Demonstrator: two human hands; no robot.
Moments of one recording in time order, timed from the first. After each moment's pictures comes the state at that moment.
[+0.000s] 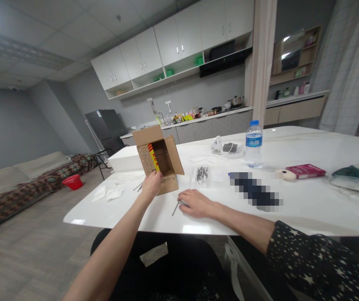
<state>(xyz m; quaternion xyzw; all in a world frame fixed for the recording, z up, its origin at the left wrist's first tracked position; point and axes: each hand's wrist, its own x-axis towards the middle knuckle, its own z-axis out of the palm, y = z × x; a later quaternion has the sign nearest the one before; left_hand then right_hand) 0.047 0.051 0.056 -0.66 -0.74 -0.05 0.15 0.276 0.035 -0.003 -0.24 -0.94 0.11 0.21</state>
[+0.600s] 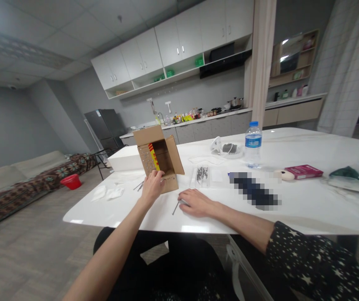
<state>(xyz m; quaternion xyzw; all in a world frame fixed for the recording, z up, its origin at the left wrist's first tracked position) 0.055 0.032 0.049 -0.67 -0.71 -0.13 0.18 0.277 0.034 -0.003 -0.24 -0.94 0.11 0.22</state>
